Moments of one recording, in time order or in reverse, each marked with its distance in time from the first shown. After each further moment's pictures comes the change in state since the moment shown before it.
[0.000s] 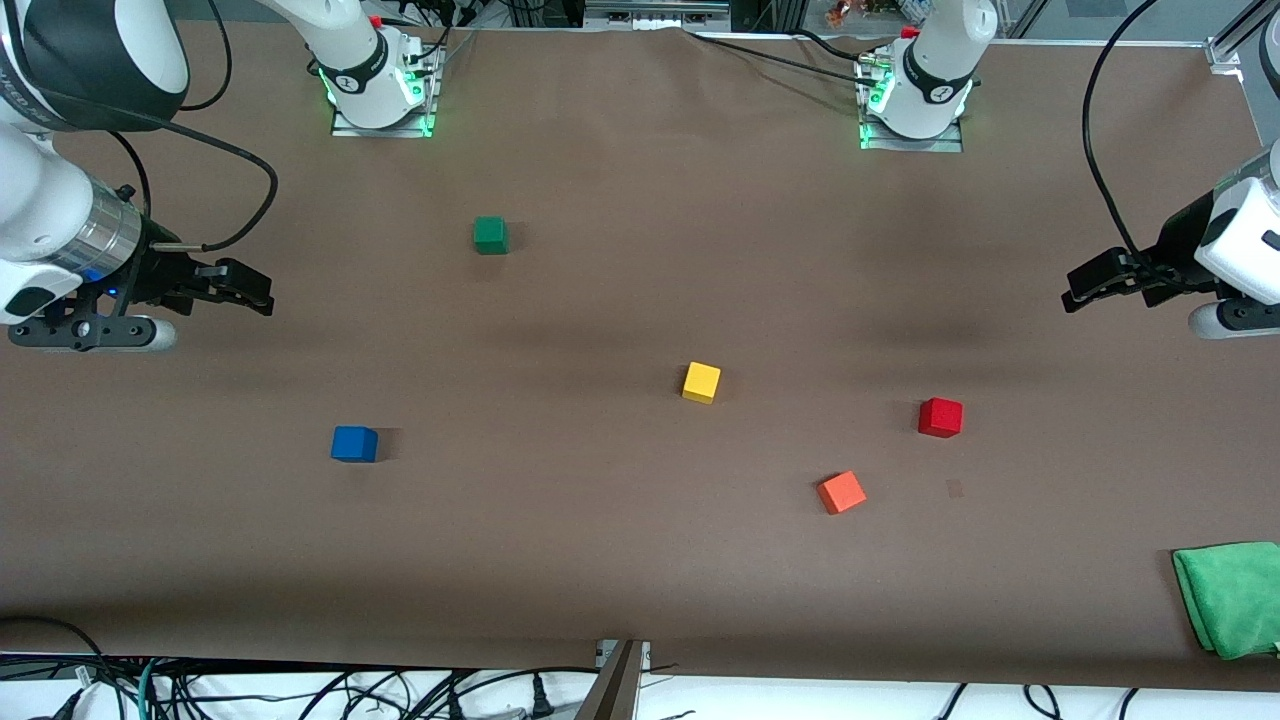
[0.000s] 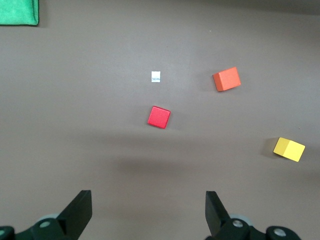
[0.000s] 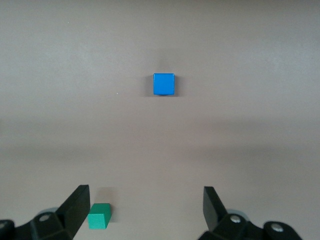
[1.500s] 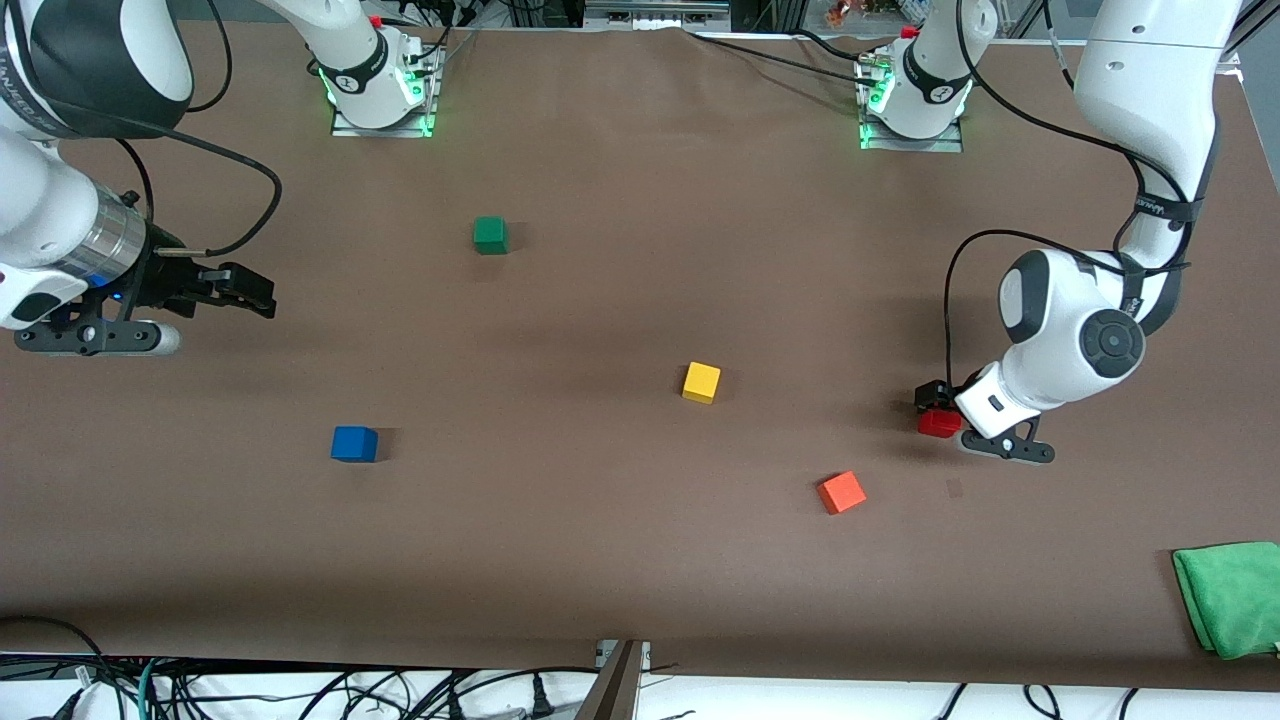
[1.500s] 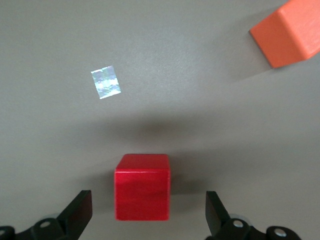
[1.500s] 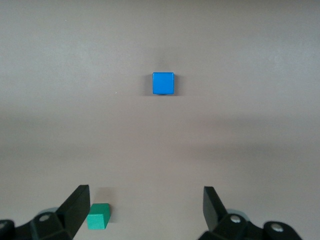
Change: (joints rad) left arm -0.035 0.419 -0.012 -0.315 0.056 0.729 0.271; right arm 0.000 0.012 0.000 0.002 0.000 0.000 0.000
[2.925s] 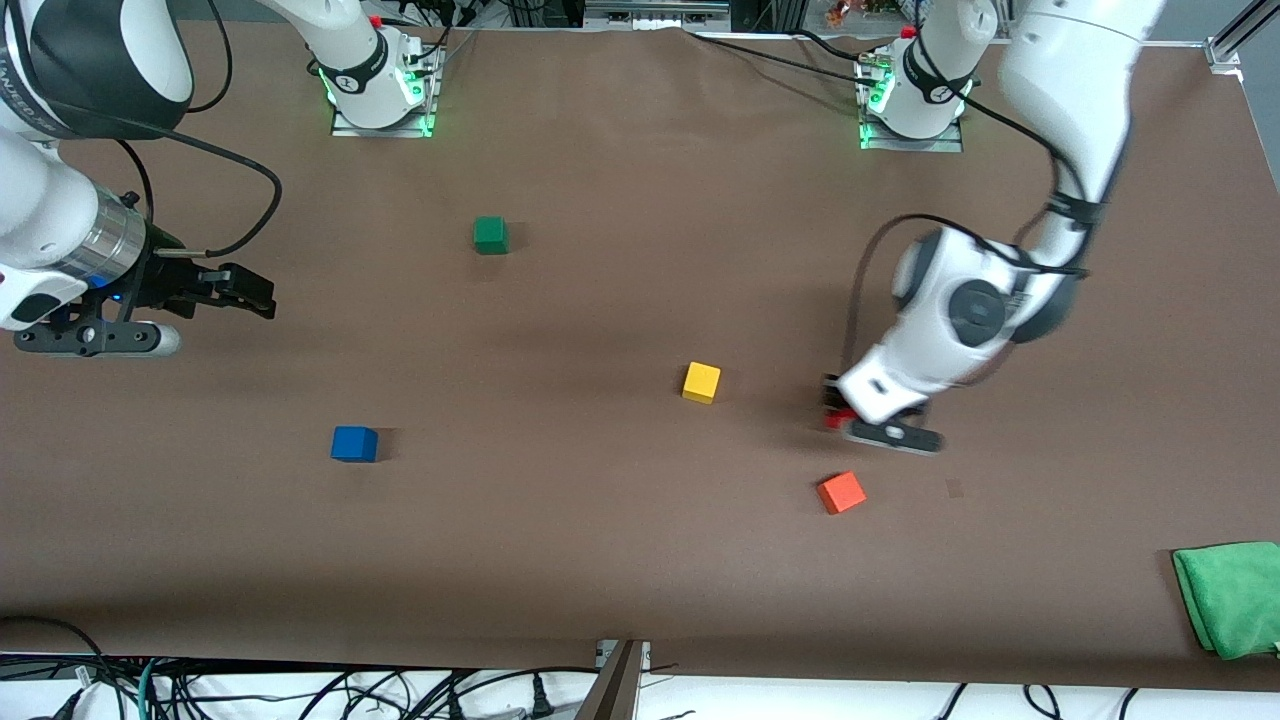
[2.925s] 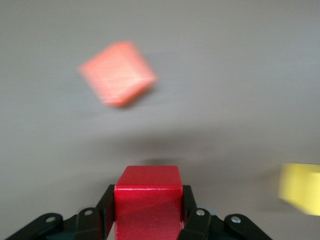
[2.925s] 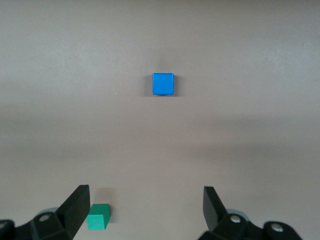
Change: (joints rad) left arm -0.198 0.006 -0.140 0.105 0.018 -0.017 -0.342; right arm 0.000 0.000 0.000 0.003 0.000 0.000 0.000
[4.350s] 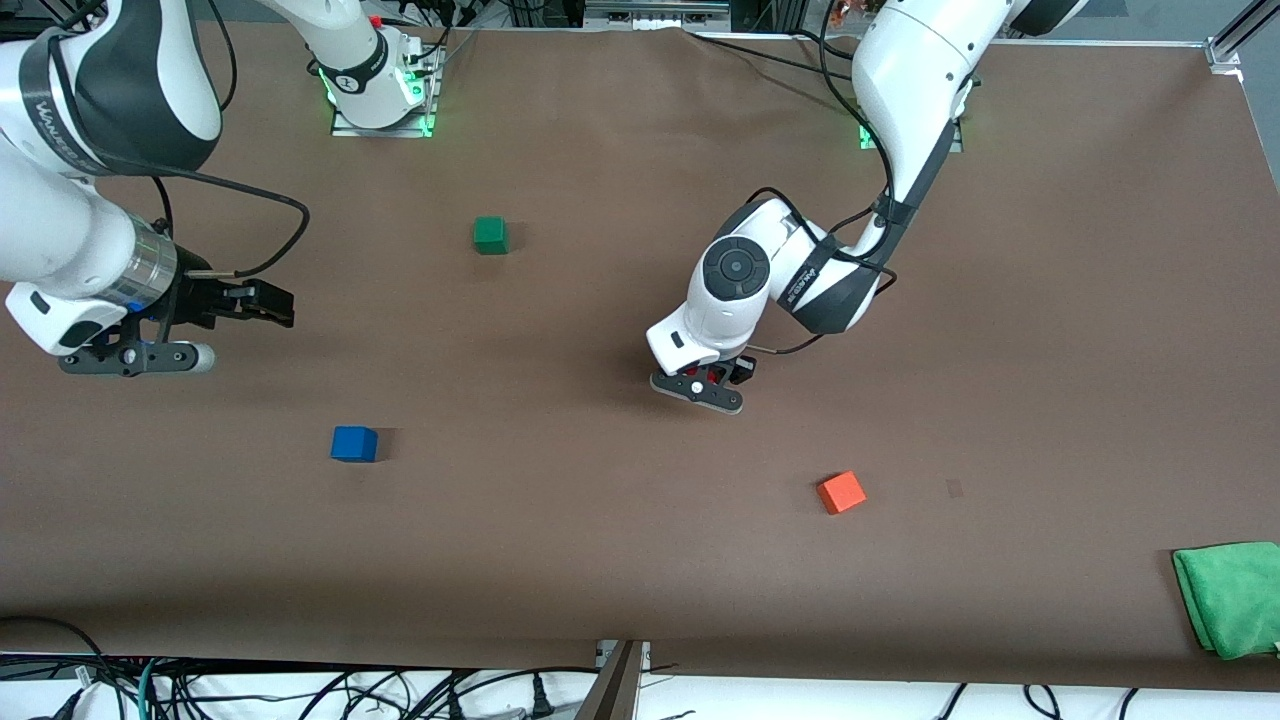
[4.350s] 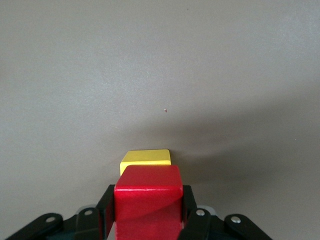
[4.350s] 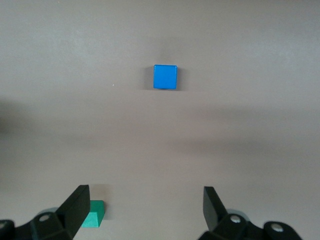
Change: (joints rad) left arm -0.274 0.183 0.001 0.257 0.095 -0.129 -0.207; right arm 0.004 0.062 0.003 0.000 0.000 0.005 -0.030
